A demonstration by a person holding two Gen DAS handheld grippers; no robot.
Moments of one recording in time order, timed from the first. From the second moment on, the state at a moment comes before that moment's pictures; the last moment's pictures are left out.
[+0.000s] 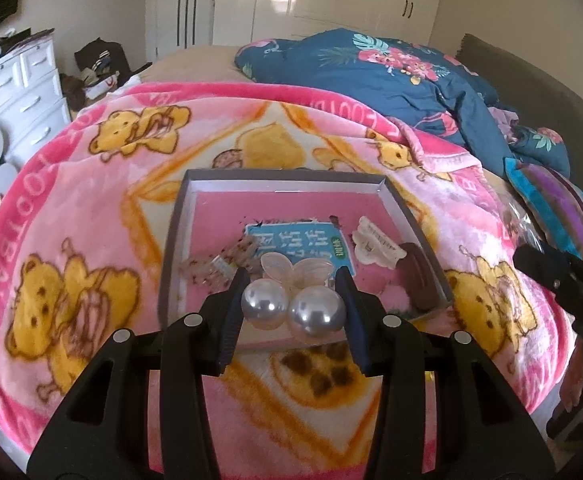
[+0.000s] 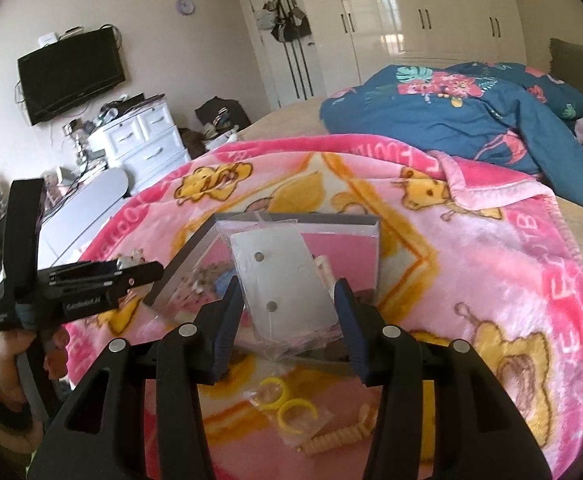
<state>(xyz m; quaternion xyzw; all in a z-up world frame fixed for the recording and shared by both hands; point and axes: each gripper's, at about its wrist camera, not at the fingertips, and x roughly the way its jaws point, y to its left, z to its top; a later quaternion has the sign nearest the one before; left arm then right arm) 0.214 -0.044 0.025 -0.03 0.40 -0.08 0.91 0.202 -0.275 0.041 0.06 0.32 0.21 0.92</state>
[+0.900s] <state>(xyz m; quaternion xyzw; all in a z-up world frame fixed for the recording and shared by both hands) 0.248 -0.031 -0.043 -0.04 0.45 -0.06 0.89 0.274 -0.237 -0.027 0.03 0.40 0.20 0.89</state>
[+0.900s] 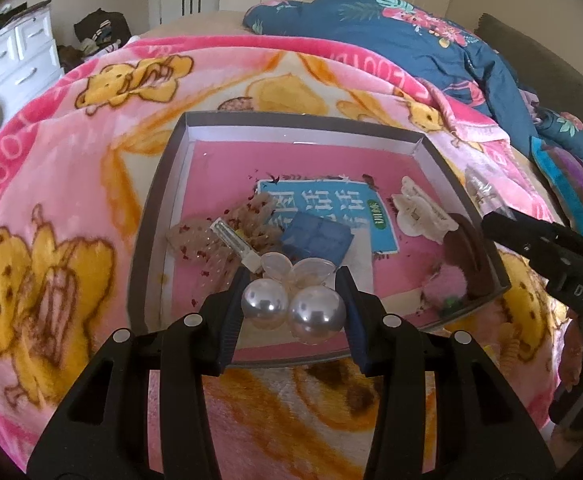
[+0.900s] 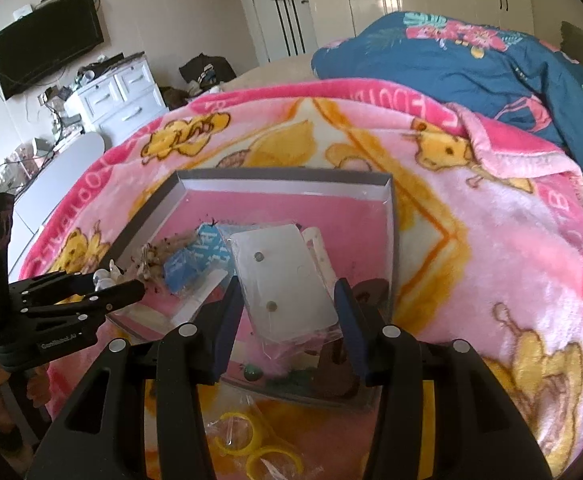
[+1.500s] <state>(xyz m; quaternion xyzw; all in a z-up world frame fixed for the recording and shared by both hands) 0.253 -0.023 -0.052 -0.05 0.45 -0.06 0.89 0.271 -0.237 -0.037 0.05 0.42 0.19 0.89</state>
